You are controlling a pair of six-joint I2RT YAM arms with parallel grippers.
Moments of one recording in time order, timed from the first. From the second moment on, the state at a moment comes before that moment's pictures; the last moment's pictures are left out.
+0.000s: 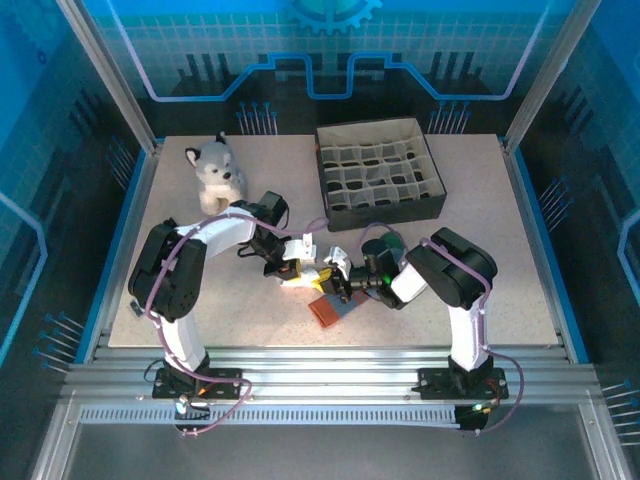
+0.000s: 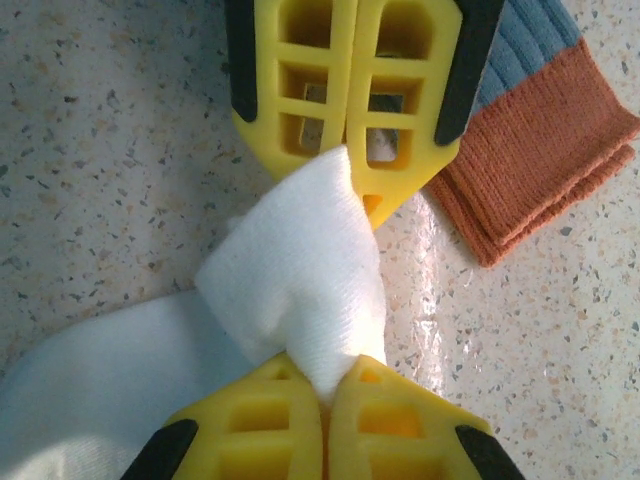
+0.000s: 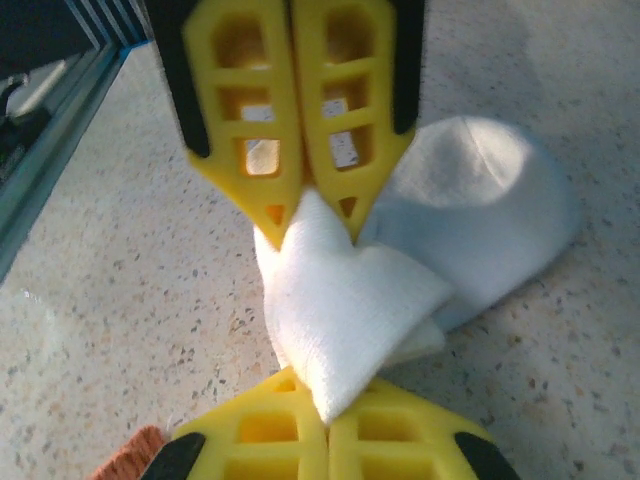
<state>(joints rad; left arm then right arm) -0.38 1.82 1.17 -0.84 0.55 1.09 0.62 2.01 0.59 0.96 -0.74 -0.08</state>
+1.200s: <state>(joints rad) -0.29 1.50 0.81 -0.46 0.27 -0.38 0.73 1.83 0.79 0.22 -0.64 -0.33</state>
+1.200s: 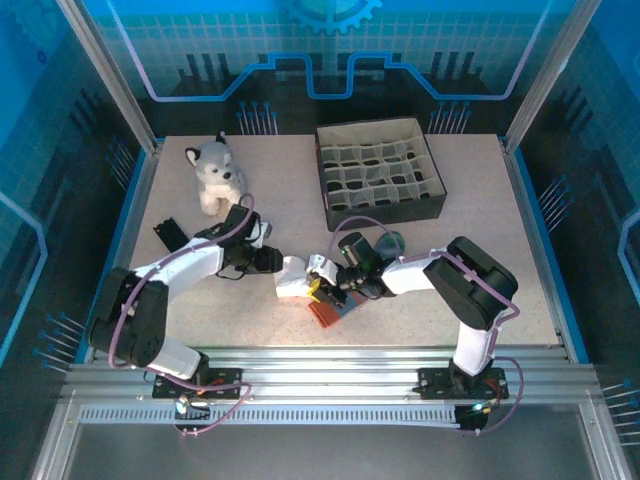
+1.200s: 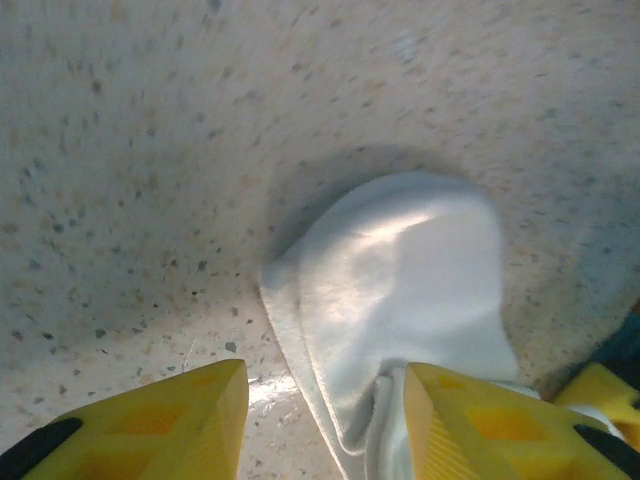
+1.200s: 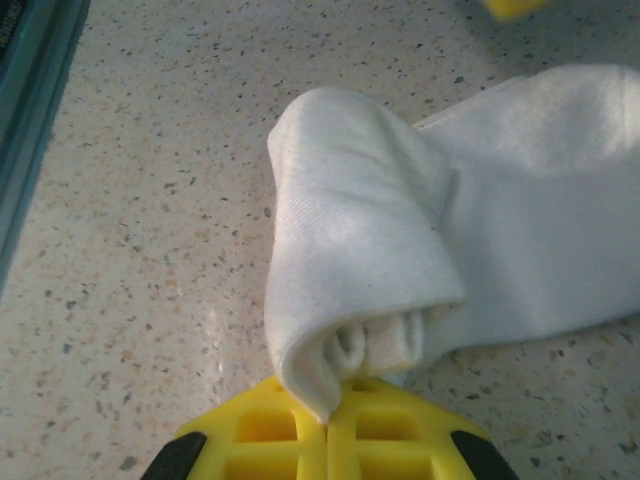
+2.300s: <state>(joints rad) -0.30 1.28 0.87 -0.32 0.39 0.30 0.66 2.00 1.24 -0.52 -0.77 -0.15</state>
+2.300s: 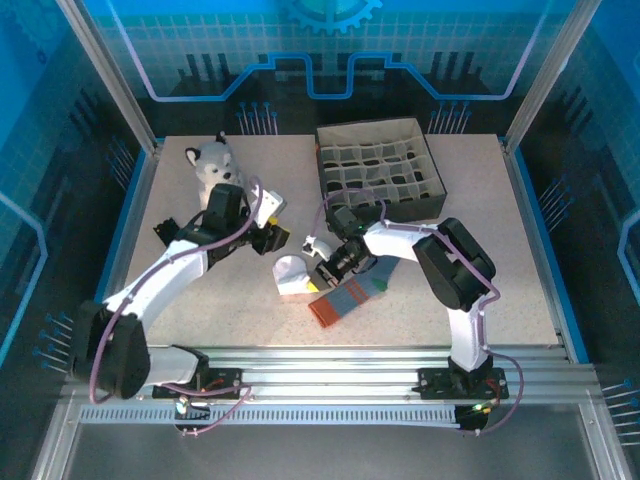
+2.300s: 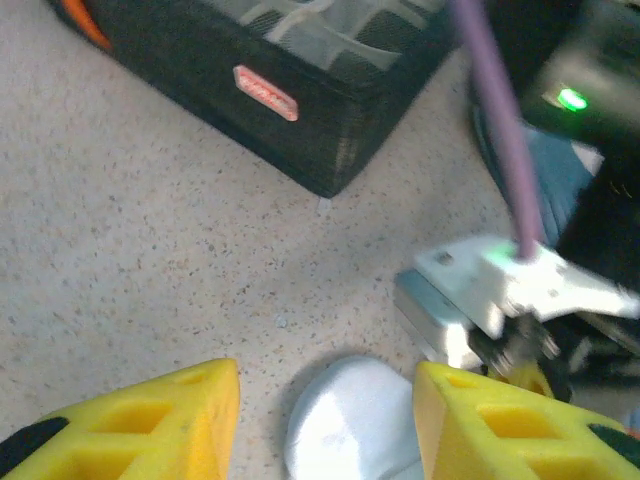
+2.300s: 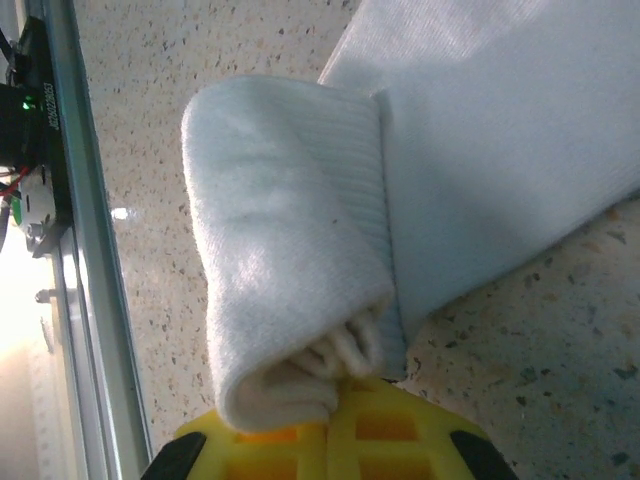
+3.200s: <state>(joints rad) -0.91 1.40 0.53 -0.04 -0.40 0.78 0.62 2.12 1.42 -0.81 -0.83 -0.16</state>
